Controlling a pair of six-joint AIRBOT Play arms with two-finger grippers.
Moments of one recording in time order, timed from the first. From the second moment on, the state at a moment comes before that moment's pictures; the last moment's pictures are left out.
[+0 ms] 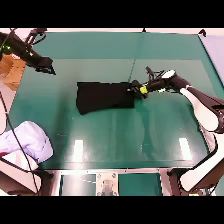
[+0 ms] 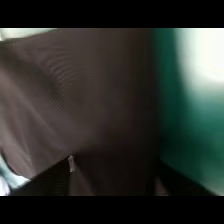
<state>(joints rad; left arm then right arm) 0.08 -1.78 2.04 1.17 -1.68 -1.19 0.09 -1.87 1.38 -0.63 1.03 1.39</state>
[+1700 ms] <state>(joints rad) 0.08 -1.78 2.04 1.15 -1.69 -1.20 -1.02 -1.31 1.65 -1.19 1.56 1.75</state>
